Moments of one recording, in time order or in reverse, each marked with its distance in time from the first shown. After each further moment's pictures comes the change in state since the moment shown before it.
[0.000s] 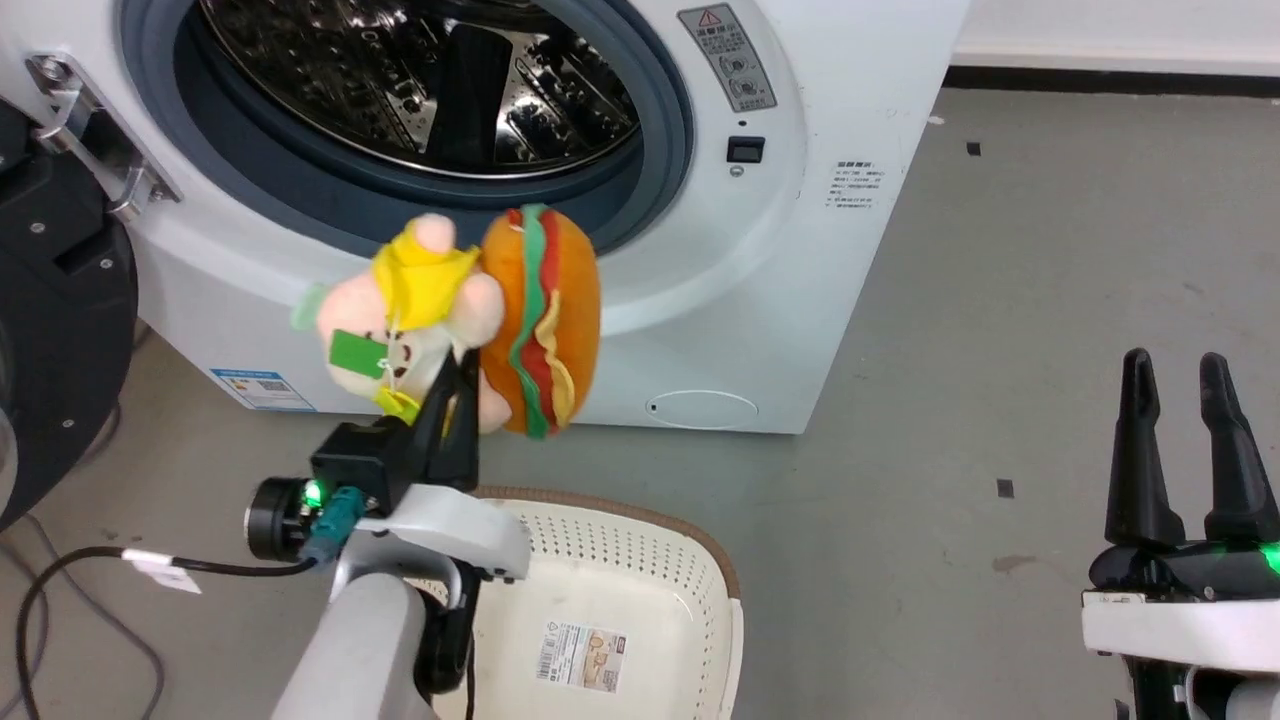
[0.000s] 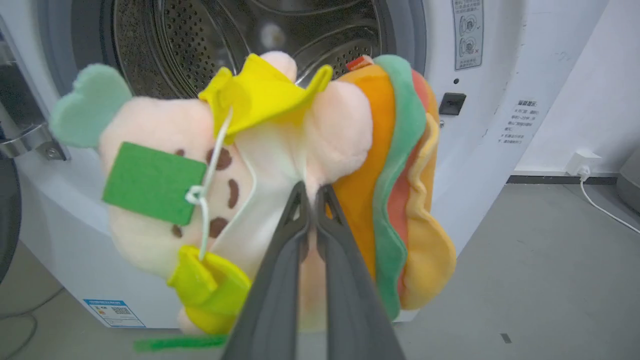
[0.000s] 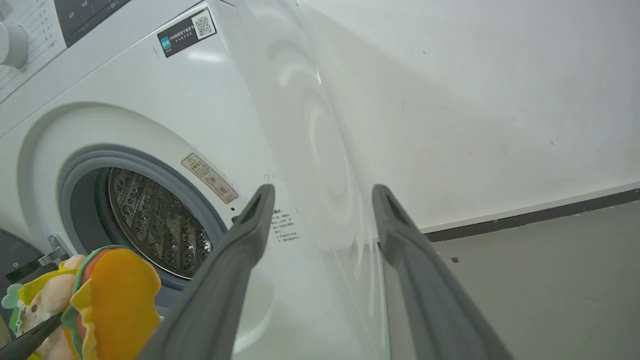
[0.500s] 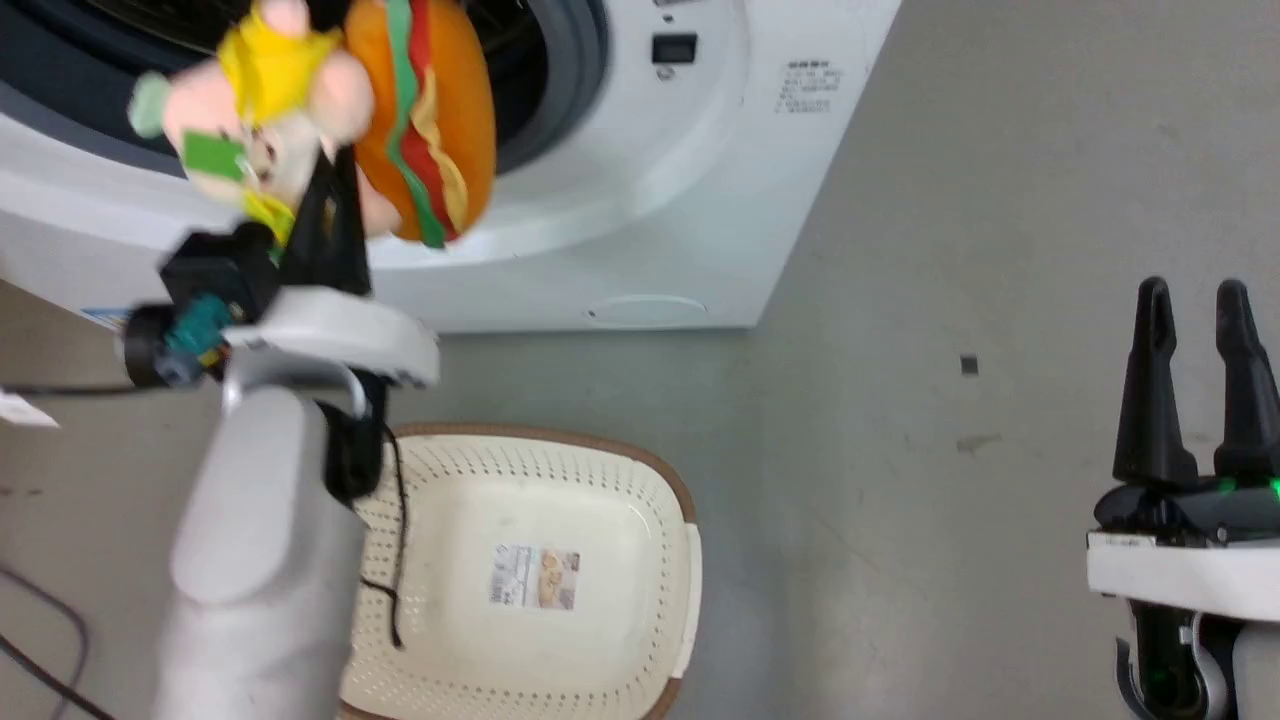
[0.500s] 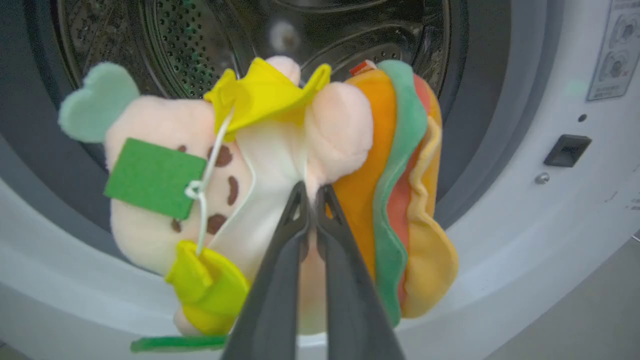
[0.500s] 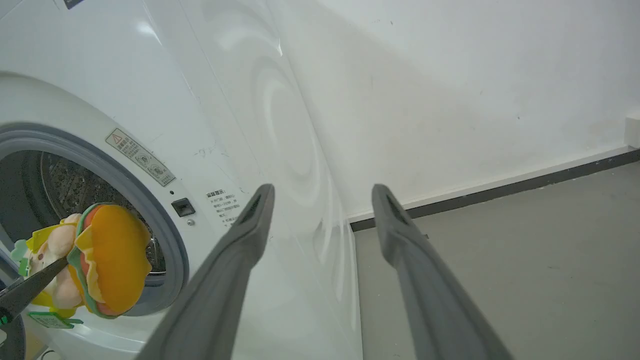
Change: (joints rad) left arm -0.286 -0.004 0.202 0.124 0.044 -0.043 0.000; right arm -0.089 0.000 0.009 -0.010 0.009 0.000 0.000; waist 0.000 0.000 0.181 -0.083
